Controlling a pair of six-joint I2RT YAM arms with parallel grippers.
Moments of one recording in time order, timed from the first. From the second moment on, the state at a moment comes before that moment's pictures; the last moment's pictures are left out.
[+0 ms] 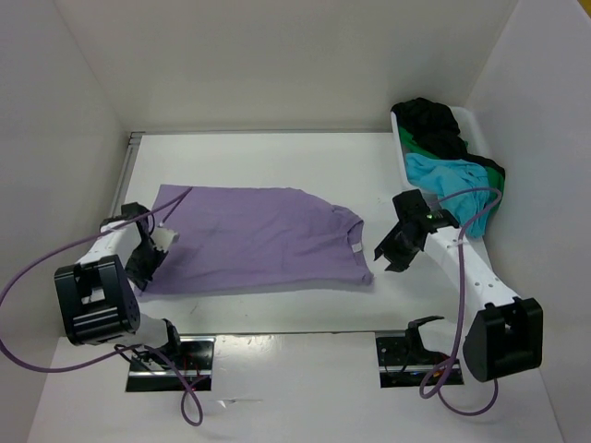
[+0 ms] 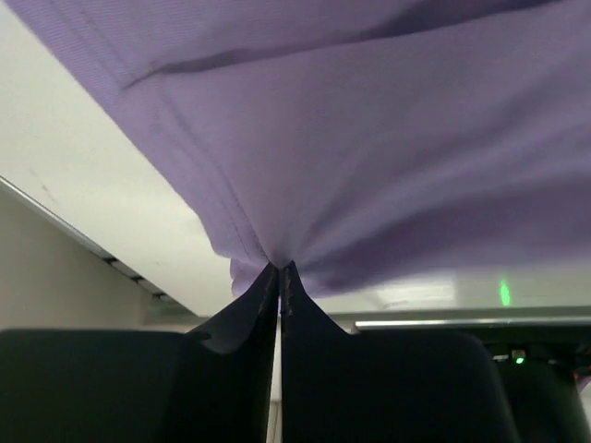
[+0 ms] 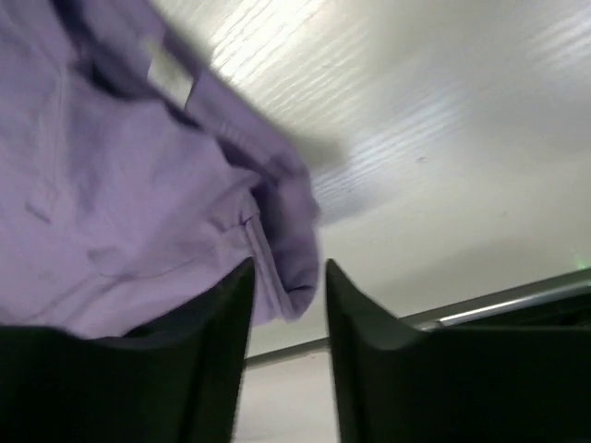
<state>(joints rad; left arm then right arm) 0.31 1.43 0.82 -0.90 -0.13 0.62 0.20 1.18 0.86 -0.95 -0.01 0.96</state>
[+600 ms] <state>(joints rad) 0.33 1.50 1.24 -0.94 -0.22 0.59 0.33 1.59 1.41 -0.85 0.08 0.78</state>
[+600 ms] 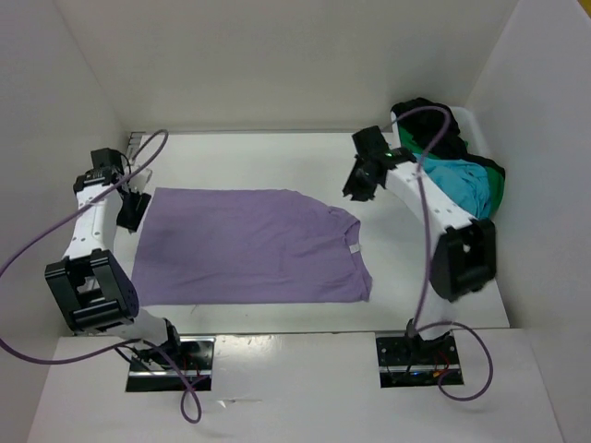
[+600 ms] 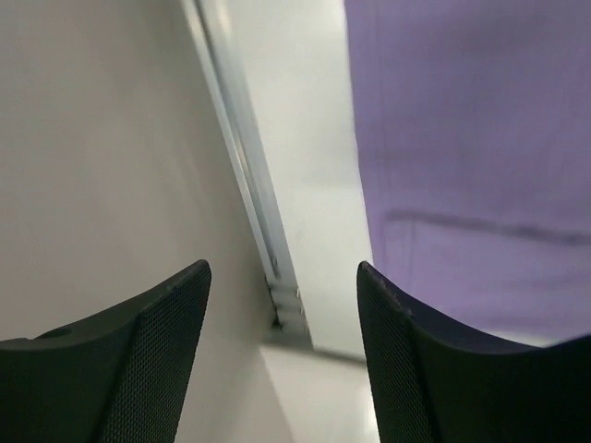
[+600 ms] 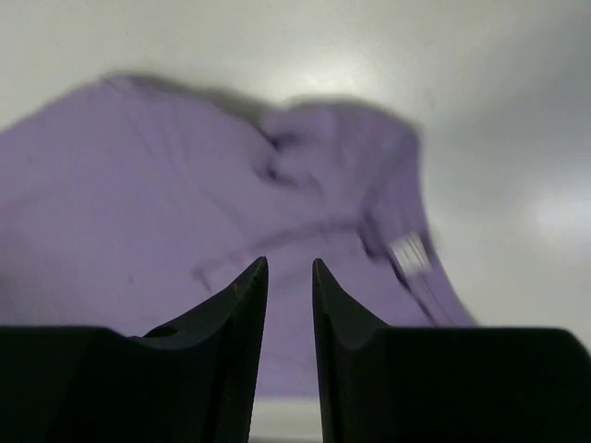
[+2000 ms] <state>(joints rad) 0.30 2.25 1.79 -0.55 -0.10 0.28 0.67 2.01 1.55 -0.66 0.15 0.39</state>
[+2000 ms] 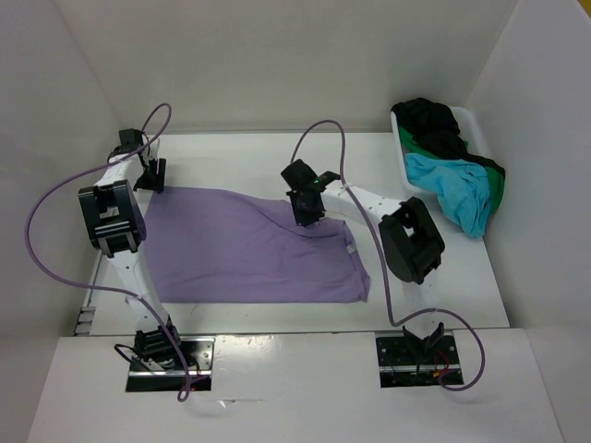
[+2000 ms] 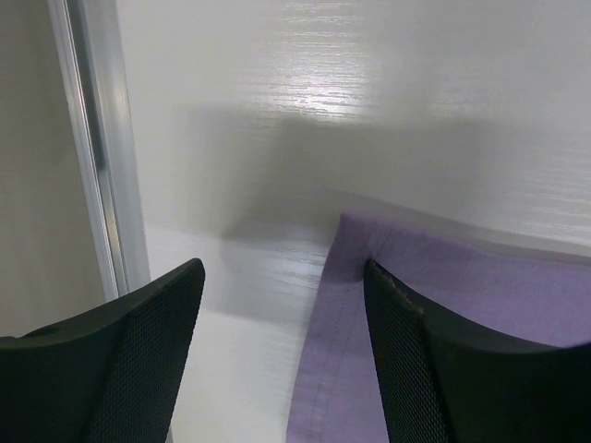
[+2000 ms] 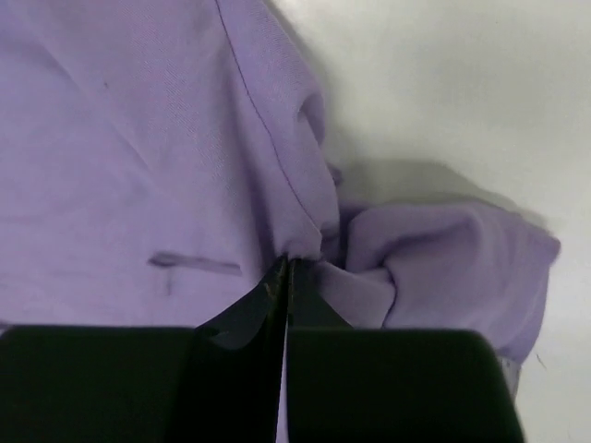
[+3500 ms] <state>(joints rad) -0.45 2.50 2.25 -0.78 0.24 0.41 0.26 1.96 1.33 -0.54 -0.20 0.46</state>
